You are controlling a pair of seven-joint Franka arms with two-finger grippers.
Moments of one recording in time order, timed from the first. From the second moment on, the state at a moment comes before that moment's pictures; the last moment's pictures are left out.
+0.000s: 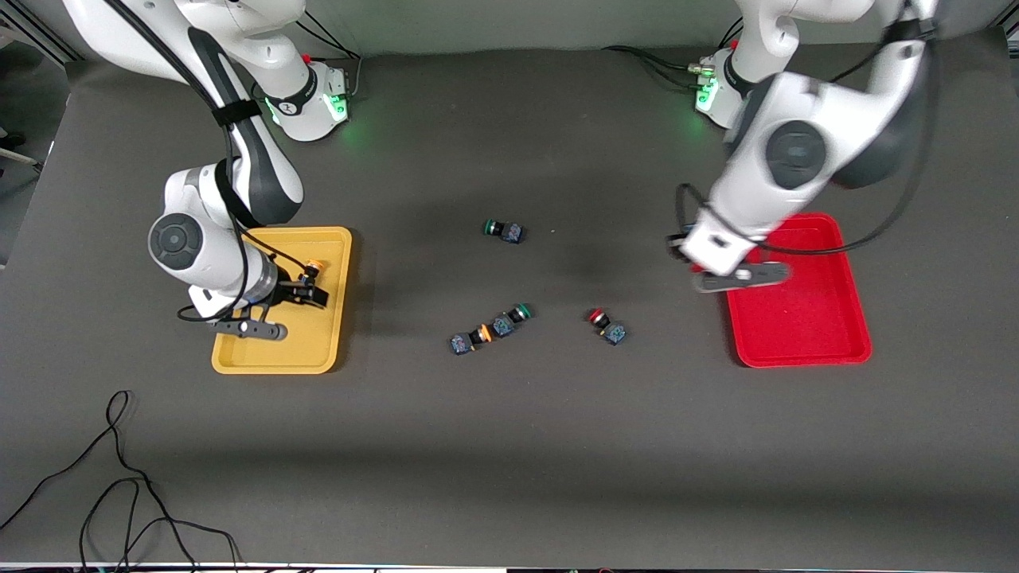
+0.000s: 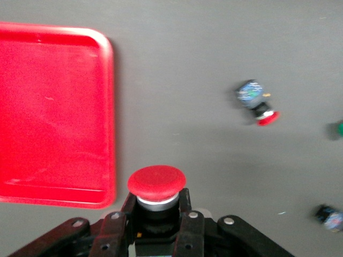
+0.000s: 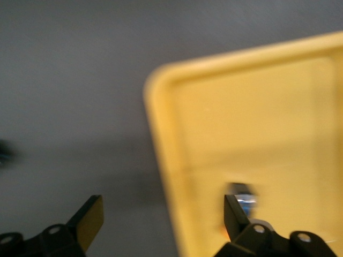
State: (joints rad) left arm -0.25 0.06 -0.06 -1.99 -0.03 1.92 -0.40; right arm 0.24 0.26 -0.01 -1.99 0.09 2.21 0.44
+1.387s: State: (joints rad) left arm 0.04 0.20 -0.06 -2.27 0.03 2.39 -0.07; right arm 0.33 0.87 0.24 -1.47 0.08 2.26 1.44
